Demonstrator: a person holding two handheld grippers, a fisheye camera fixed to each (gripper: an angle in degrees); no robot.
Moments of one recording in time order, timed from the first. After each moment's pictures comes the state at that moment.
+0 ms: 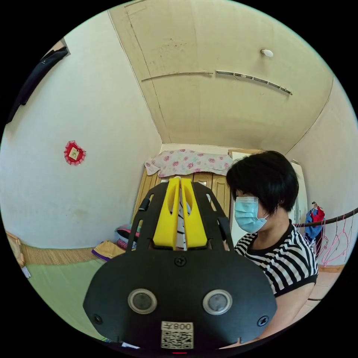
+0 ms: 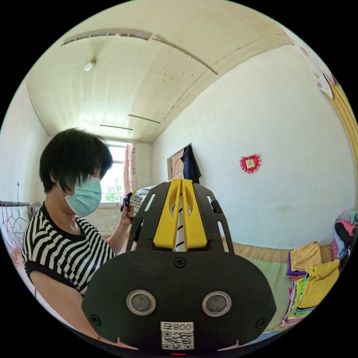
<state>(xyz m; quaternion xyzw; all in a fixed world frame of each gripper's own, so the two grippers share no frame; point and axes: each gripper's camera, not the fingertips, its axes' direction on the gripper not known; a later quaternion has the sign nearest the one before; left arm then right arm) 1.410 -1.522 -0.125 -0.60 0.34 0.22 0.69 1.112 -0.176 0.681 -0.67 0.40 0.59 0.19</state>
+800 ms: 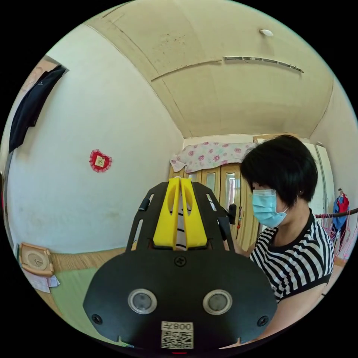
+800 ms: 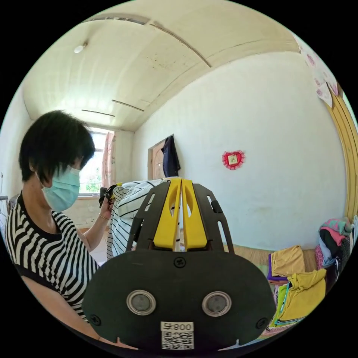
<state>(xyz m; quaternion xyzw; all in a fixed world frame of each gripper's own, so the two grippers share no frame) 1.318 -1.397 -0.058 -0.58 0.26 0.32 0.70 1.068 -0.091 0.561 -0.73 0.38 0.55 0.14</state>
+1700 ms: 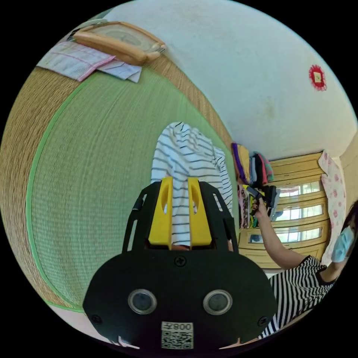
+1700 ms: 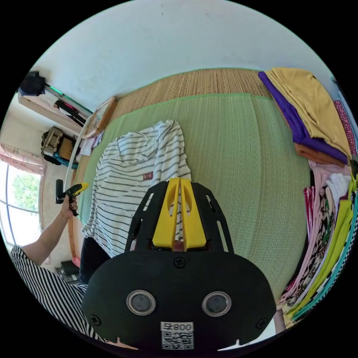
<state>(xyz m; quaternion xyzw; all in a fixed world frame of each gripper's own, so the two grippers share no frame) 0.647 -1.047 0.048 -0.73 -0.39 0.16 0.53 0.405 -0.167 0.056 -0.61 0.22 0.57 -0.50</state>
